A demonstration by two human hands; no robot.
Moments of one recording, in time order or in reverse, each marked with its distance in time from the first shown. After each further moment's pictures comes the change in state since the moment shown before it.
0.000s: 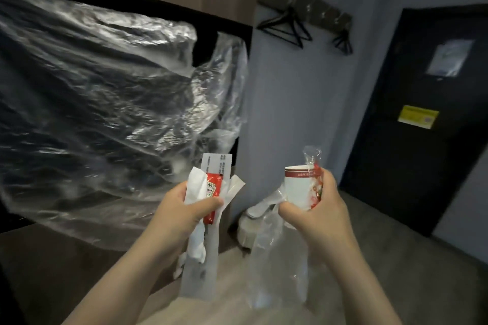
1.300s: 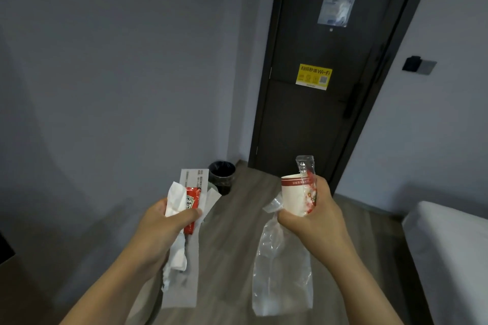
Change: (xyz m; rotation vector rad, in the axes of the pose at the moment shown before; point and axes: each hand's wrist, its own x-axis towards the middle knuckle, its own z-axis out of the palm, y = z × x) left_hand 0.554 -0.135 0.508 0.062 -0.389 -0.190; right_hand 0.547 0.368 -0.220 -0.184 0.312 0.254
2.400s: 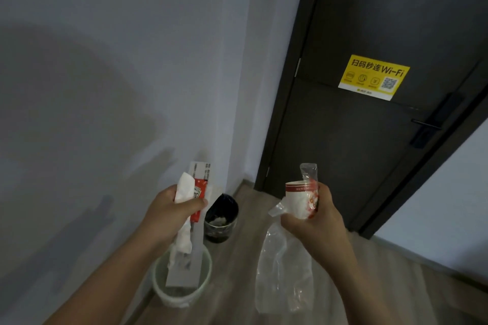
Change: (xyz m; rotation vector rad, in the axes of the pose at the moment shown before) left_hand 0.733 0.041 0.108 0.094 -0.037 -0.096; right_hand 0.678 0.127 0.205 -0.011 -0.055 0.145
